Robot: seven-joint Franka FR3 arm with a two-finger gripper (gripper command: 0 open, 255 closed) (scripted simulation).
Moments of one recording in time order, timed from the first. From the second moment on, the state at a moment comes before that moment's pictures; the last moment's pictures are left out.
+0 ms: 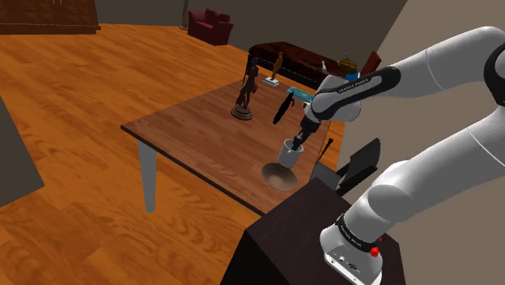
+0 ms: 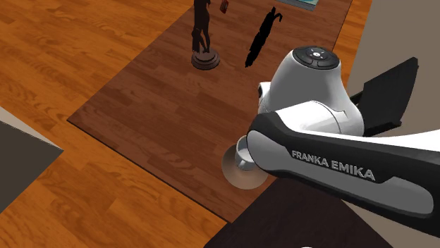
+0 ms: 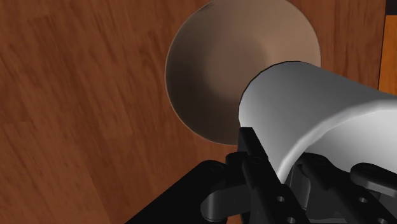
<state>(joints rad) -0.06 -0.29 -0.30 -2.75 -0.01 2.49 -0.48</state>
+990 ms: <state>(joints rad) 0.01 -0.06 -0.34 -2.80 0.16 2.75 -0.61</state>
